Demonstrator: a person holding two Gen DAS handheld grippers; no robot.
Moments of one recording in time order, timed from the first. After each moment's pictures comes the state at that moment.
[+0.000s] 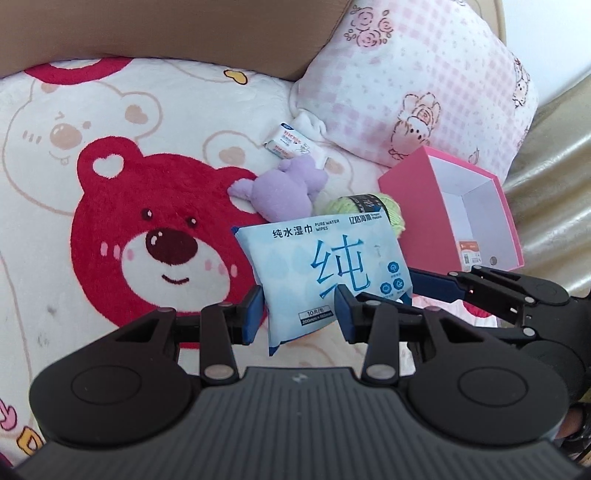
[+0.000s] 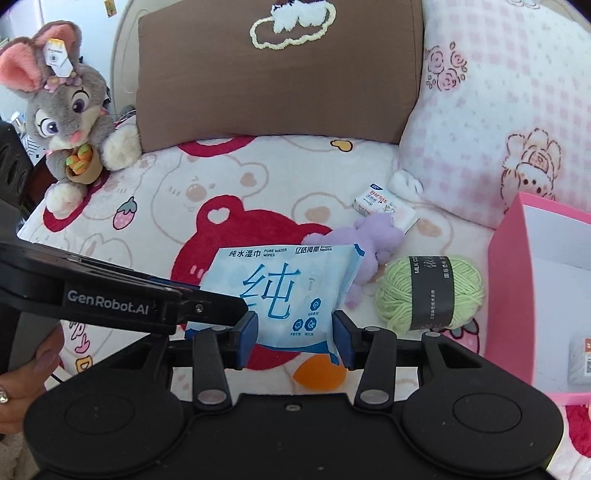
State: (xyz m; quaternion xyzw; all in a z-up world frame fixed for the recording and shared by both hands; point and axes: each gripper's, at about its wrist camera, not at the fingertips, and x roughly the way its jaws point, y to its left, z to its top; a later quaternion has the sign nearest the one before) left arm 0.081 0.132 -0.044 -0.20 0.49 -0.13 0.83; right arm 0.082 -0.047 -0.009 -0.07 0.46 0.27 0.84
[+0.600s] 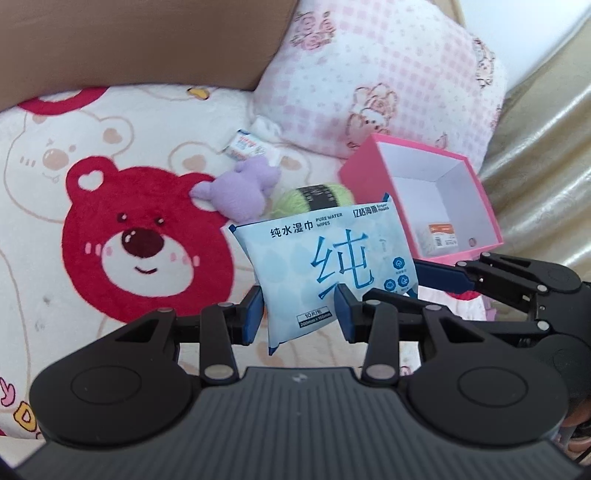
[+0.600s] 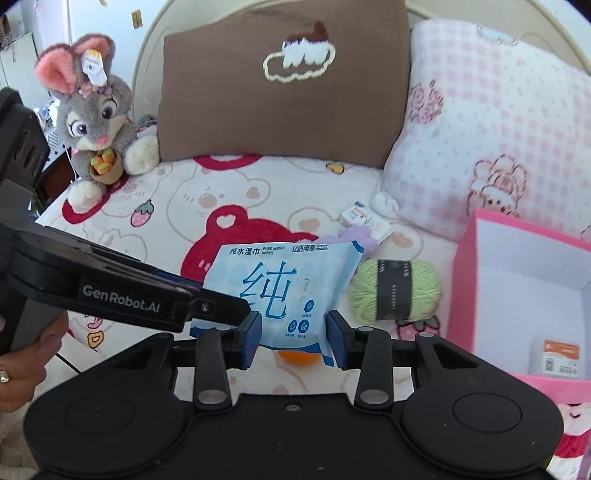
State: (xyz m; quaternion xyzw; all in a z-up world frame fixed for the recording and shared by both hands) left arm 0.042 0.078 0.001 -0.16 0.48 -0.15 0.85; right arm 0.039 -0.098 0.035 -0.08 0.42 0.29 0.86
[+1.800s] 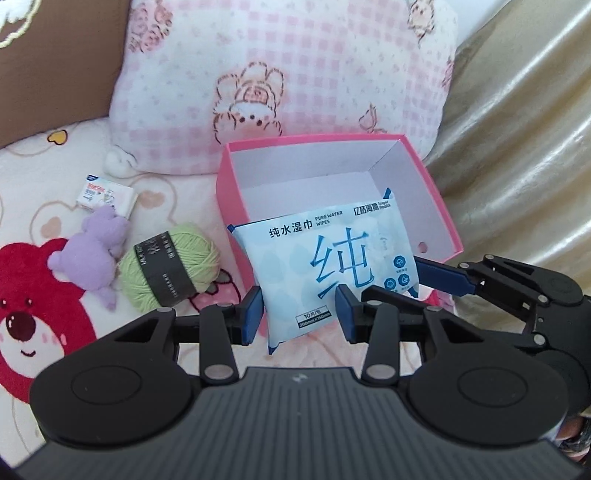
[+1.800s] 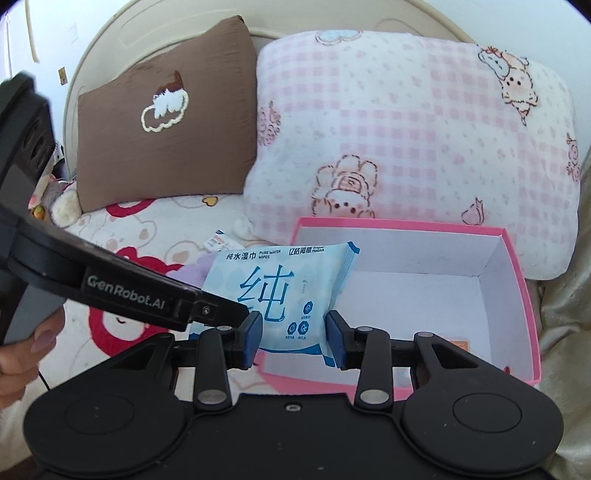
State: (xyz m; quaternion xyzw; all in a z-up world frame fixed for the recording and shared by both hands) left arm 0.150 -0.107 0.023 -0.10 0.51 -0.20 0.83; right arm 0.103 -0.259 0.041 -0.04 0.39 0.21 0.90
